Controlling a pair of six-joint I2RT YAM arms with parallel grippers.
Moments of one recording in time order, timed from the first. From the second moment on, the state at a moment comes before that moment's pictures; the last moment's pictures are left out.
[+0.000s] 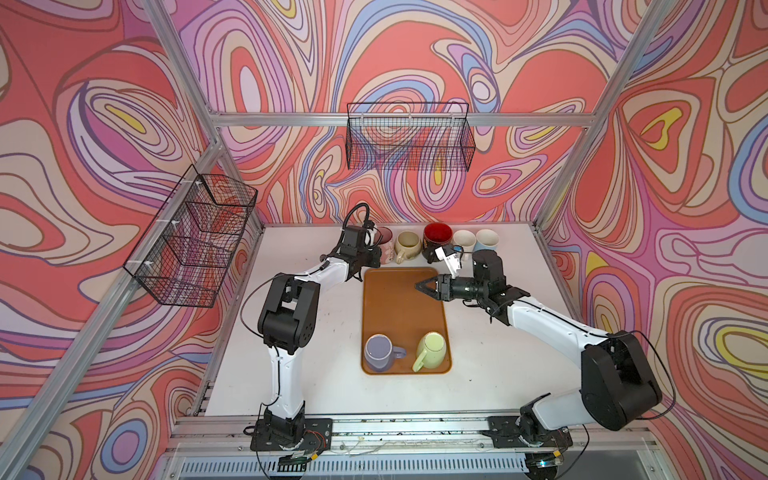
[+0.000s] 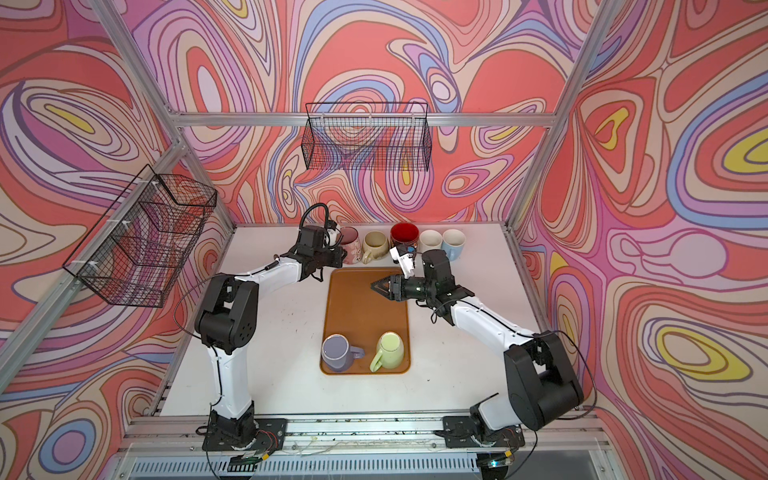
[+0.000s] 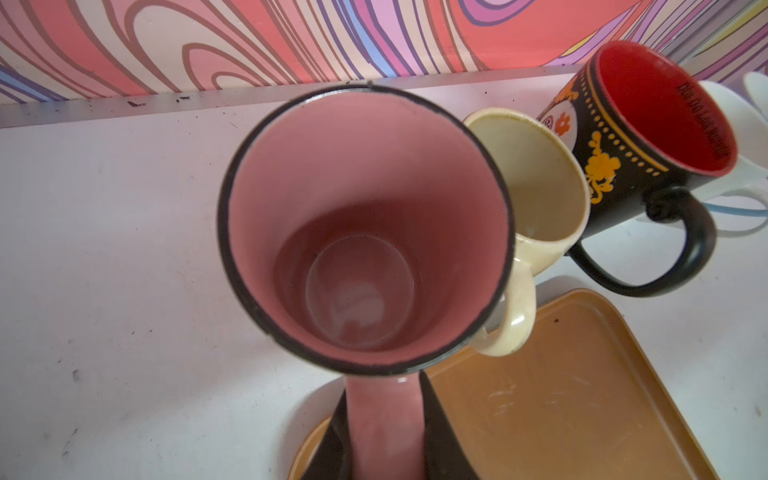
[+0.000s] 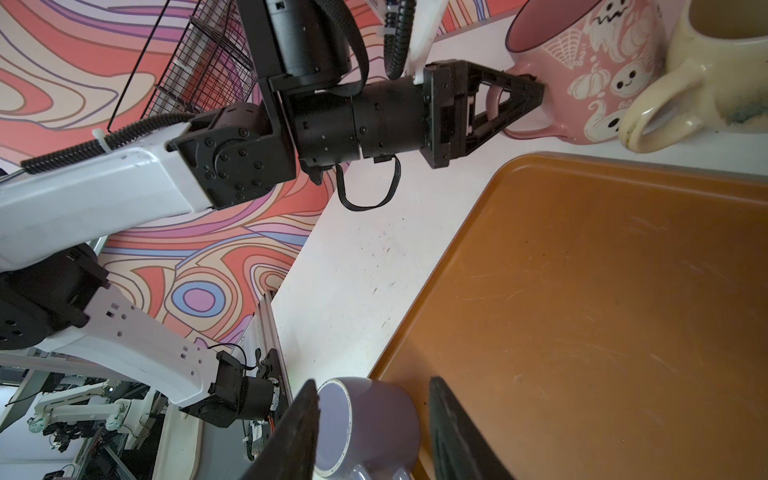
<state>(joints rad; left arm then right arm) -0.33 2.06 1.45 -0.03 0.18 -0.16 0.39 1.45 0.90 0.10 -0.80 0.49</state>
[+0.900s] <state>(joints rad) -0.40 1.95 1.38 0.04 0.03 -0.07 0.41 1.22 0.96 -0.48 -0.26 0.40</state>
